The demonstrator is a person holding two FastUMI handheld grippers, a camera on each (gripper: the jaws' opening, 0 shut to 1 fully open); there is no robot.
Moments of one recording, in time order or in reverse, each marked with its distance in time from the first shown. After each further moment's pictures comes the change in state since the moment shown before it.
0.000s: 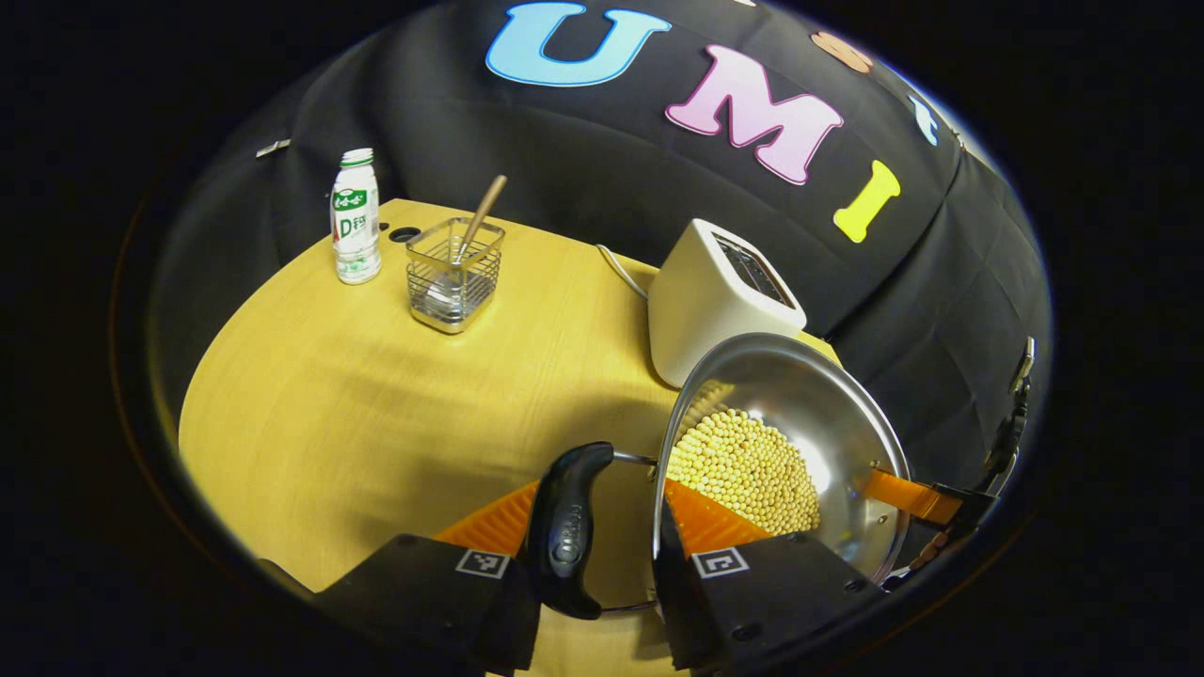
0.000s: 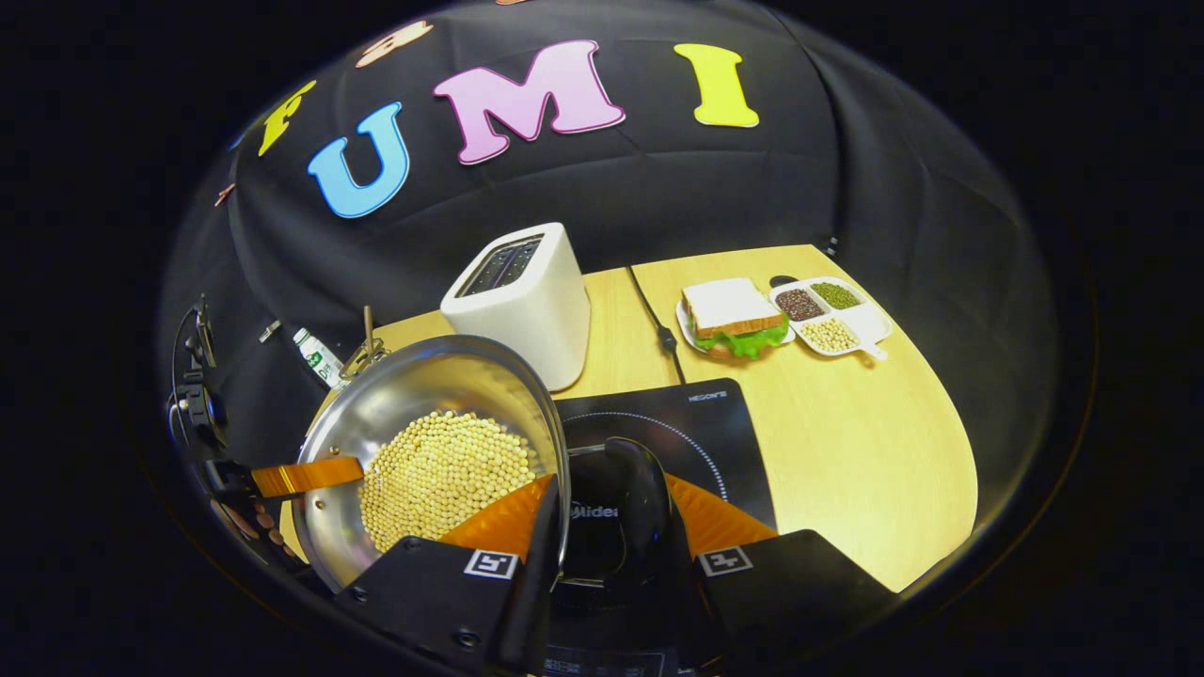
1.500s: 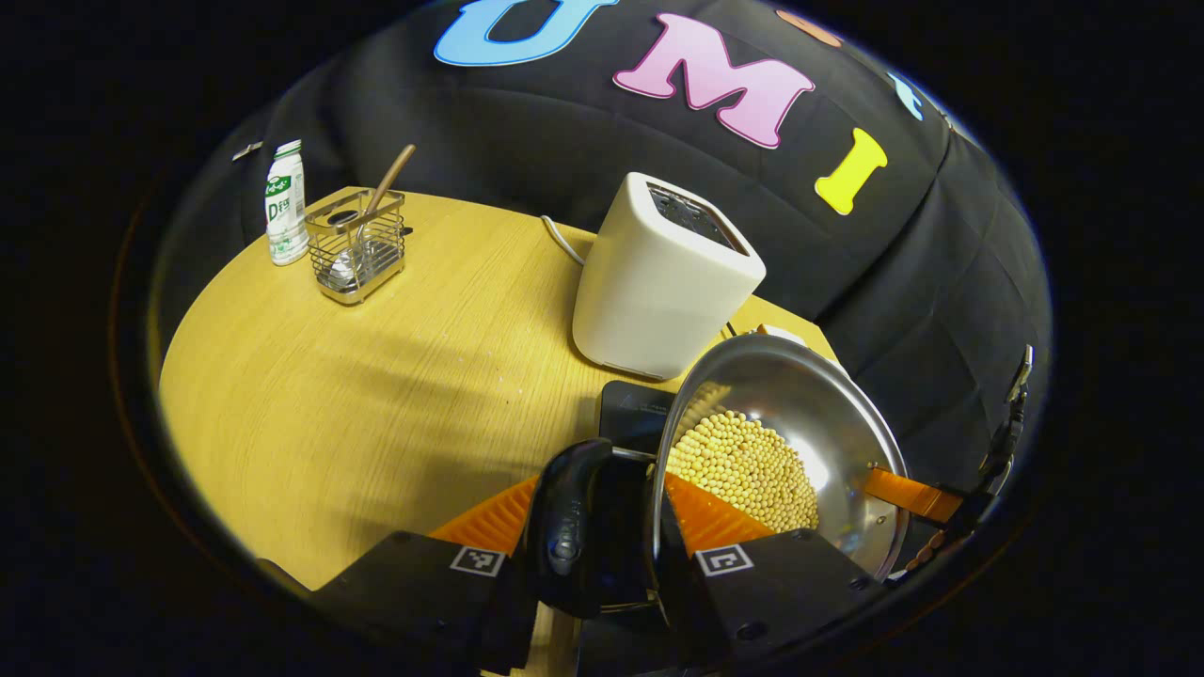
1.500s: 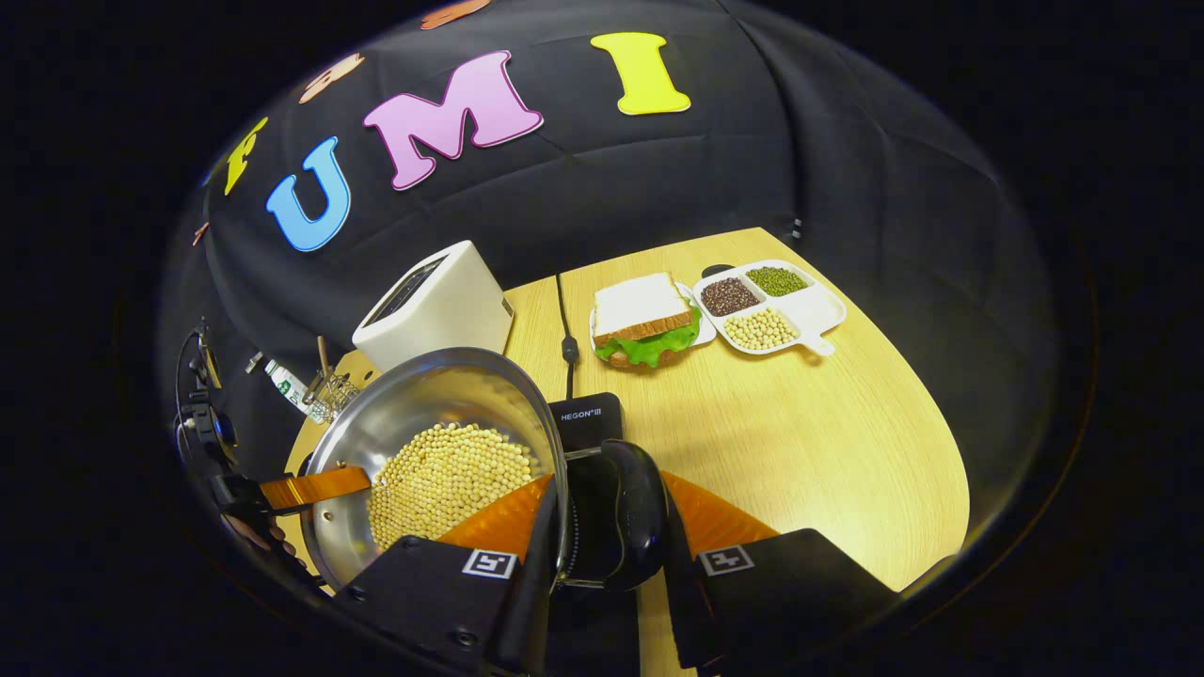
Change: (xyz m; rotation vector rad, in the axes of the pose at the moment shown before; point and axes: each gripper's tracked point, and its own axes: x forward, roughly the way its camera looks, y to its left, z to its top) left arm 0.063 -0.077 -0.031 0.012 0.027 -0.007; right arm 0.024 -0.106 0.007 0.085 -0.015 -0.010
